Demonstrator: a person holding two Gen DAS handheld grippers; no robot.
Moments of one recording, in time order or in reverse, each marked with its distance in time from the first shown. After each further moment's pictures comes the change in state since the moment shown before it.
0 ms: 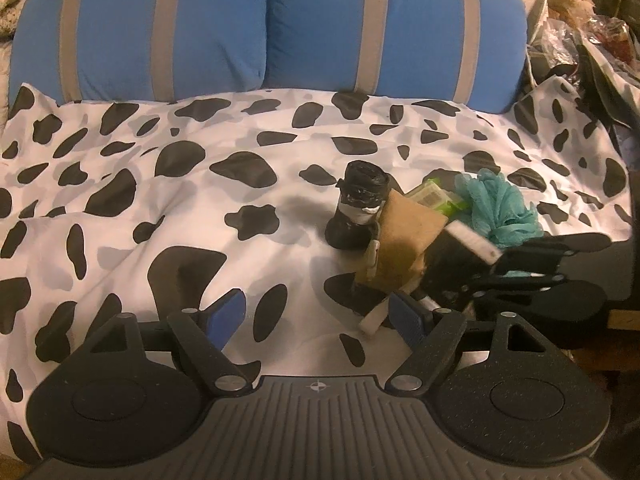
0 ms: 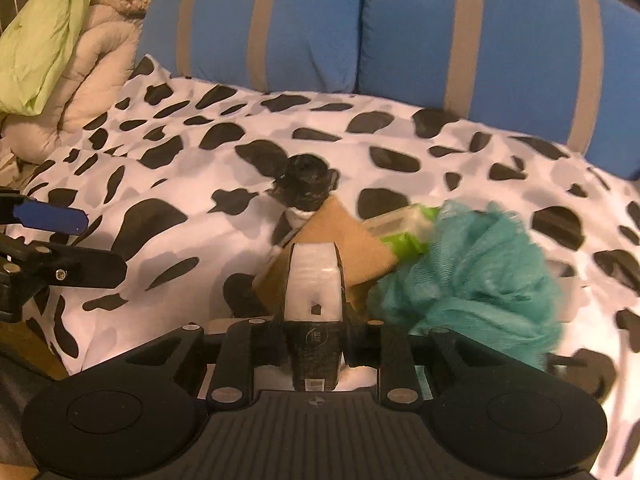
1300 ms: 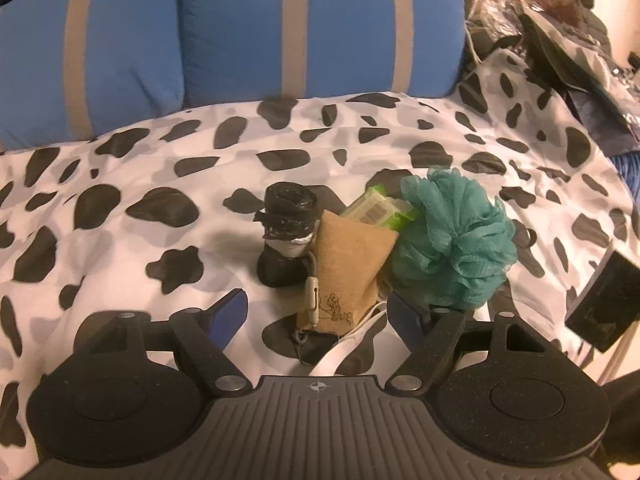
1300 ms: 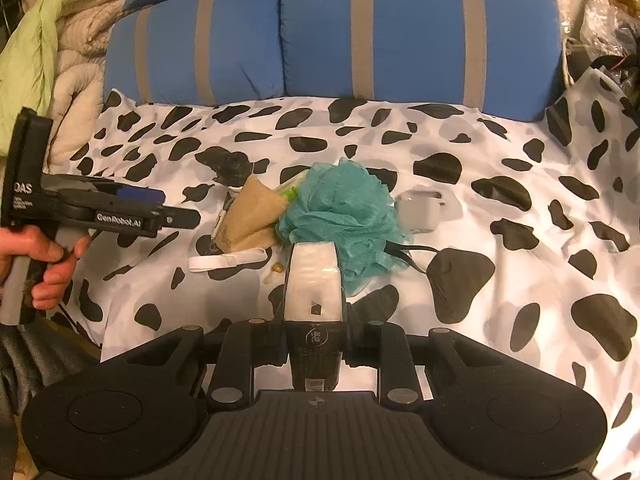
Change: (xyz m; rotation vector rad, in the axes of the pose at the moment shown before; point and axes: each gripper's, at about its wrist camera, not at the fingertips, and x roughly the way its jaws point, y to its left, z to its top) left arm 0.047 -0.029 0.019 0.165 -0.021 -0.132; right arm -0.131 -0.058 -0.045 0.158 0.029 -0.046
